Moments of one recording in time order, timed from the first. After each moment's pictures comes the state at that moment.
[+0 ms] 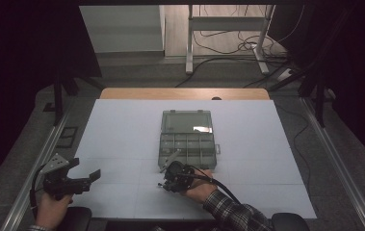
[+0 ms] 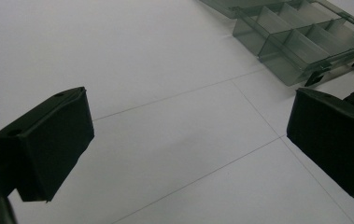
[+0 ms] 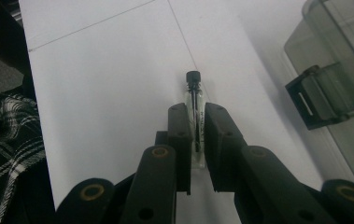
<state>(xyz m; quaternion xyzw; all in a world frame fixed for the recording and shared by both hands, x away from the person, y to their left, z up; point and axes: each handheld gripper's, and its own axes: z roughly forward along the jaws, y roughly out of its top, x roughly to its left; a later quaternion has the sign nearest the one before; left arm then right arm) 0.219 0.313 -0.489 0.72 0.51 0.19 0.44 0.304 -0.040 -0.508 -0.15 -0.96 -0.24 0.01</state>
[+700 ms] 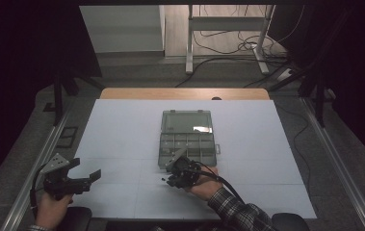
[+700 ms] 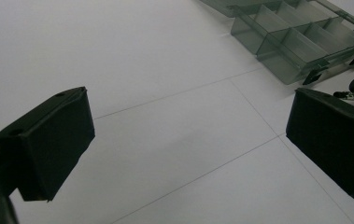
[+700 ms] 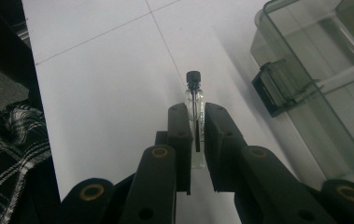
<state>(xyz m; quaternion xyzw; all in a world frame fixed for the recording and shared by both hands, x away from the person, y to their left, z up) 0.220 0.312 -0.489 0.72 0.51 0.18 0.44 0.311 -0.057 -0.494 -0.17 -0.95 -0.27 0.01</state>
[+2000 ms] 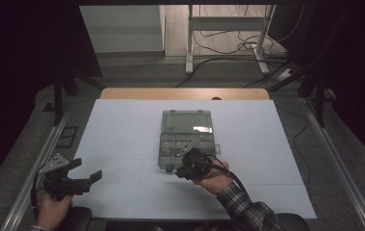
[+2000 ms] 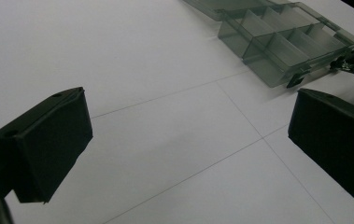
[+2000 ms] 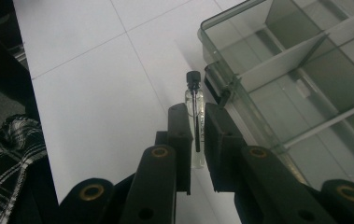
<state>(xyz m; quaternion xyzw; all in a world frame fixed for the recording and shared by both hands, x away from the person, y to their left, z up) 0.219 0.312 -0.487 0.72 0.50 0.16 0.45 0.323 -0.085 -0.471 -0.20 -0.93 -0.30 0.00</state>
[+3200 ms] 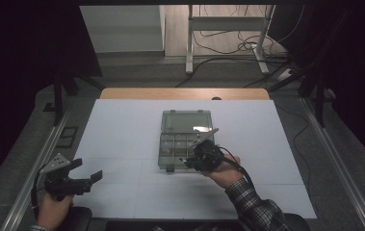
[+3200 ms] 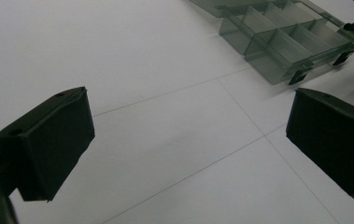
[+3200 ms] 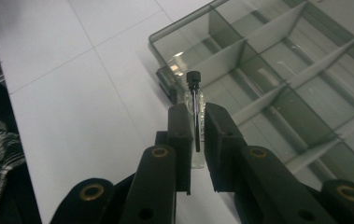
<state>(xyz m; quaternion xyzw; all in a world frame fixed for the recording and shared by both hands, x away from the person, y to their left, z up) 0.219 0.310 -0.487 0.72 0.50 0.17 0.45 0.337 -0.113 -0.452 -0.24 -0.92 -0.32 -0.03</state>
